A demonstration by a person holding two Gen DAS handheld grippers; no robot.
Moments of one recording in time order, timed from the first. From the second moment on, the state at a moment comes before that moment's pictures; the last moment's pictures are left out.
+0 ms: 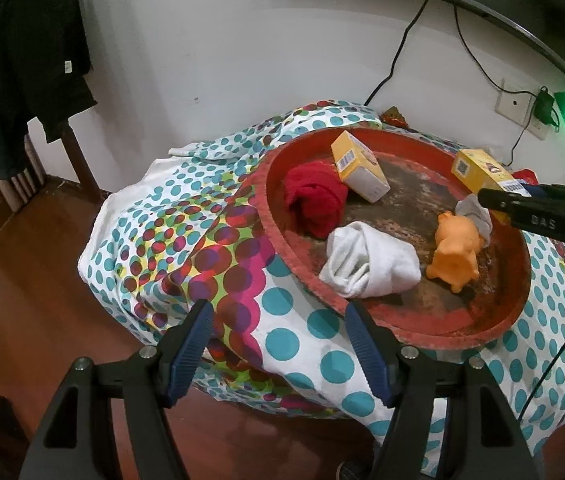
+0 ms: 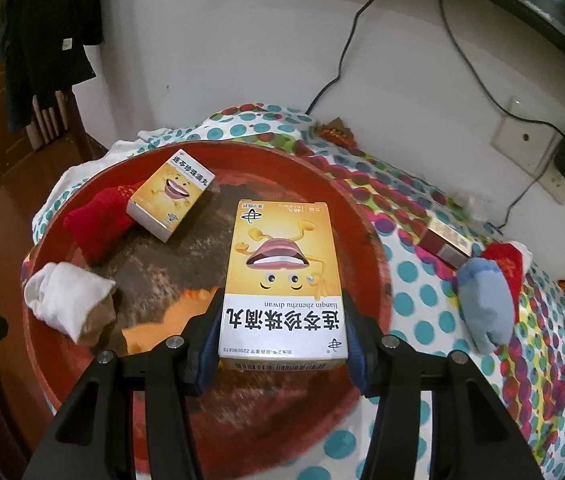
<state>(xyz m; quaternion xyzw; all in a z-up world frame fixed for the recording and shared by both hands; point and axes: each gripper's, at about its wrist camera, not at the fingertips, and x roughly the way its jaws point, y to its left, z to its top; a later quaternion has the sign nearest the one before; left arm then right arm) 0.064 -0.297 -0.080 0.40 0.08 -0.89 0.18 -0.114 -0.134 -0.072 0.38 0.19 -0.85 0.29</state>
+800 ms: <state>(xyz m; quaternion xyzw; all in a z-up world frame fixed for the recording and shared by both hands) 0.069 -0.322 -0.087 0.42 0.13 -0.88 0.21 -0.118 -0.172 -0.093 0.41 0.23 -0.84 0.28</state>
